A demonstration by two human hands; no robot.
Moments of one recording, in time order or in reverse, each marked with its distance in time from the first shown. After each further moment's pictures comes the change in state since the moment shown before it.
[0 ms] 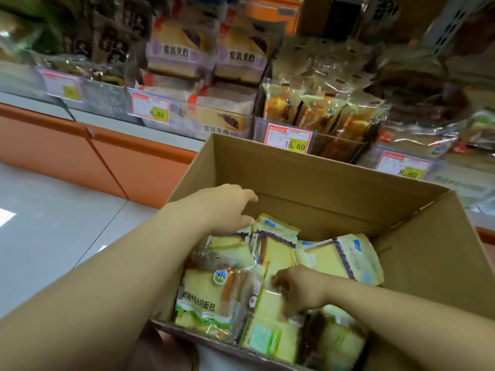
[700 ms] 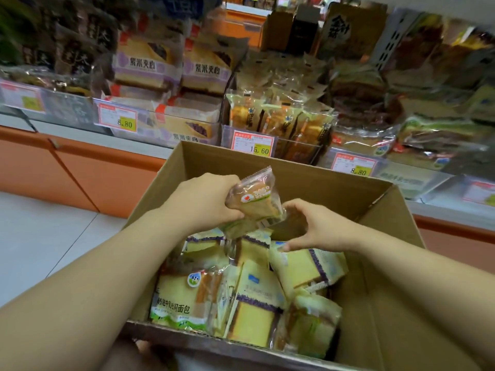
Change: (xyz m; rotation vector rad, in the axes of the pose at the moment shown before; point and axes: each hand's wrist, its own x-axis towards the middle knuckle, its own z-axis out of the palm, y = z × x) left_hand -0.003 0.023 -0.009 -0.088 0.333 0.081; right_hand -0.085 0.016 -0.084 0.172 0.500 0.022
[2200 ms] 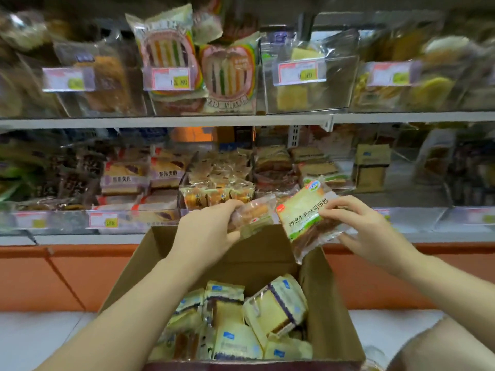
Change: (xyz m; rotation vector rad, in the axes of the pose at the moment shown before) left_hand -0.036 0.134 -0.061 0.183 0.503 0.173; right_hand -0.172 0.059 -0.087 -0.316 0.918 -0.349
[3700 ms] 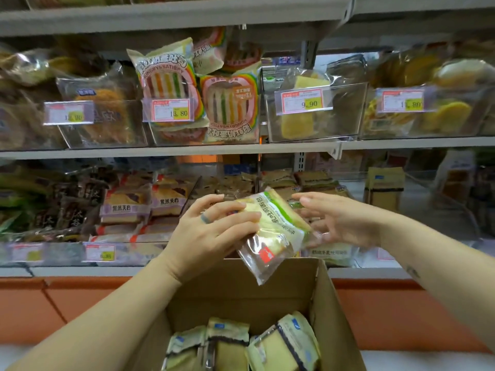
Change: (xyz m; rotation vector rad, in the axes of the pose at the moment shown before) left_hand 0.065 -0.047 0.012 0.115 0.612 0.827; right_hand 0.117 -0.005 -0.017 1.191 -0.489 0.741
